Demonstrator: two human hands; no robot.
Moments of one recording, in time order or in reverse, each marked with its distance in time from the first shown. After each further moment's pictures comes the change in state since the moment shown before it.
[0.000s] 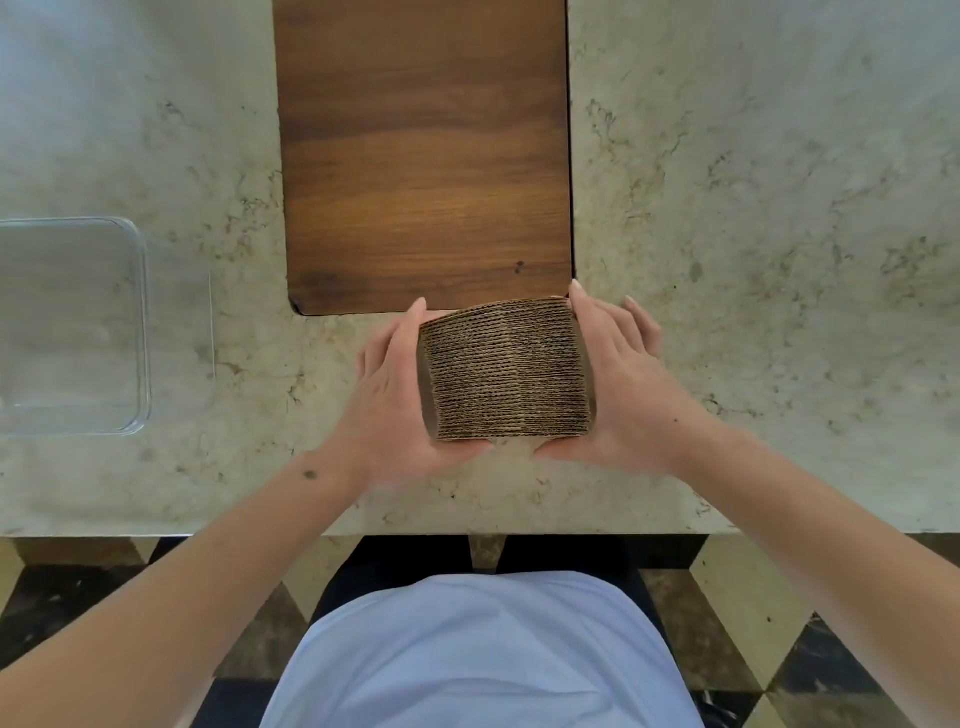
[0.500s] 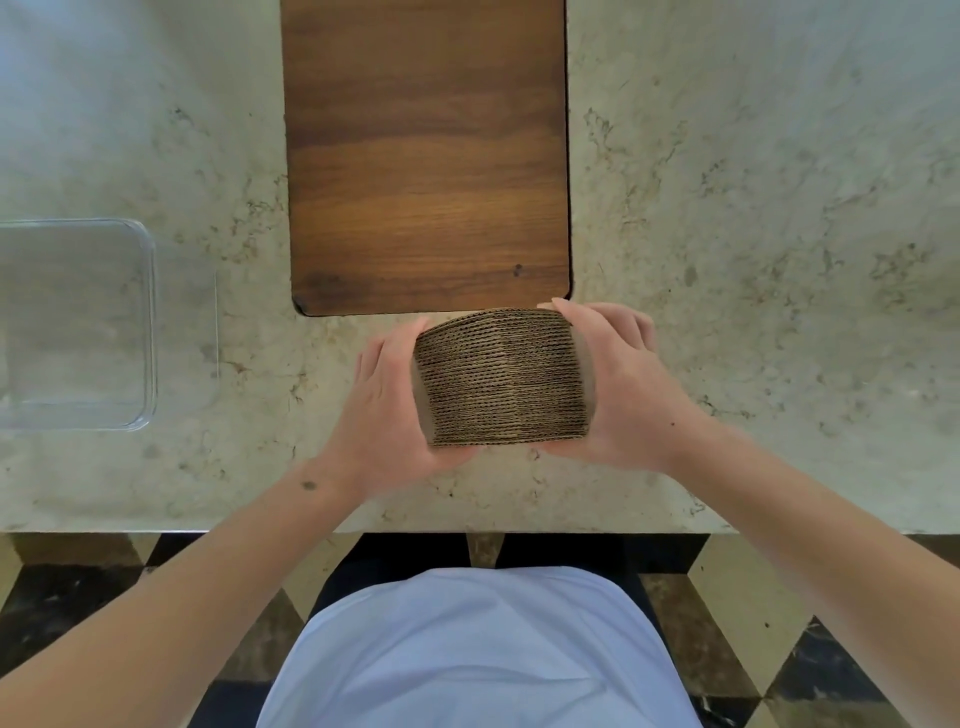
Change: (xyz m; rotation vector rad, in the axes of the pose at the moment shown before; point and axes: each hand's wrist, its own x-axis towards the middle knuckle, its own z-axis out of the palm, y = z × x) left_hand -0.009 0.007 -0.003 -0.036 0.054 0.030; right_hand 0.000 -0.005 -0.004 0.130 0.166 -0.068
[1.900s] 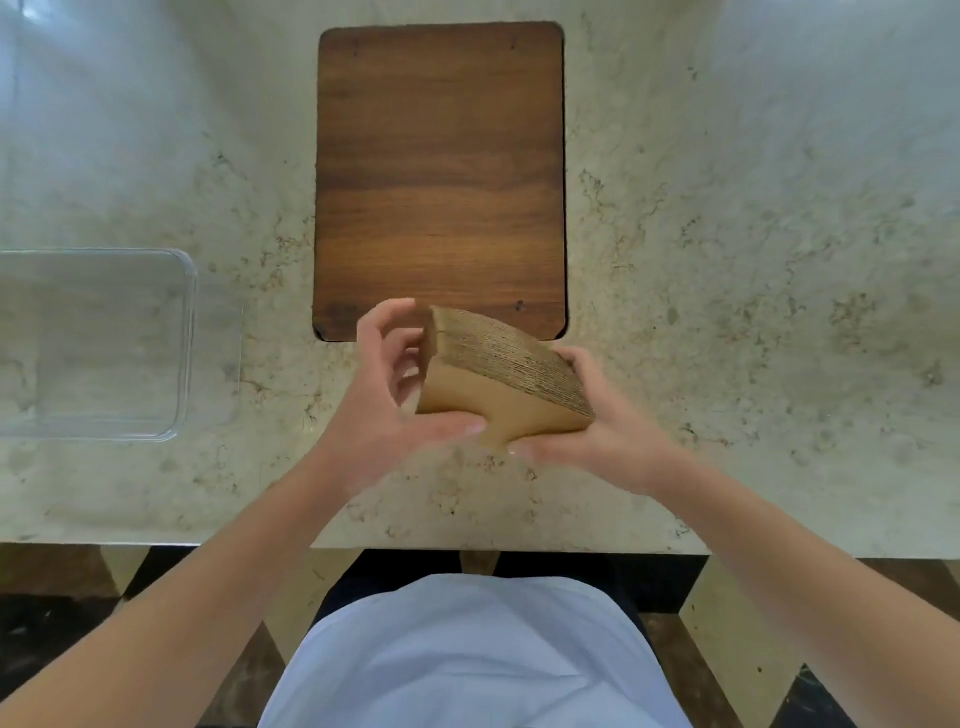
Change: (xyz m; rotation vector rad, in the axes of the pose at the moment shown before) left_hand 0.015 0.033 -0.045 -0.749 -0.024 -0.289; right_hand 0.004 -0.041 -0.020 0.804 -0.286 0.448
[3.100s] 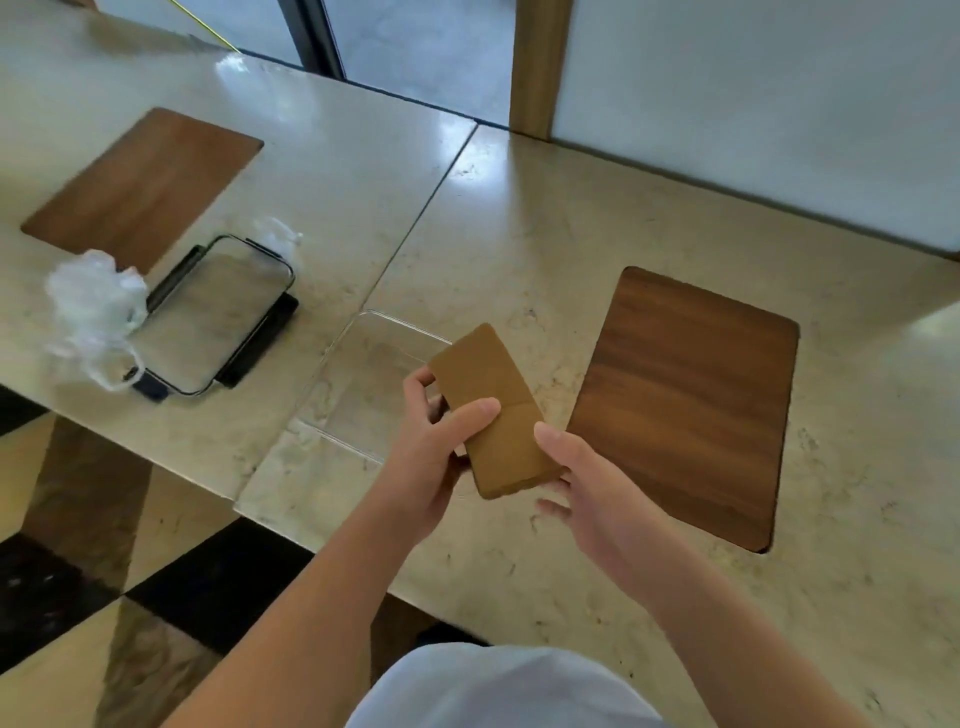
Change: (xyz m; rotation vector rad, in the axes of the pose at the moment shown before) left_hand -0.078 0.045 -0.197 -0.666 0.428 -0.016; right_hand 0.079 -0.166 0.237 0.182 -0.036 0.142
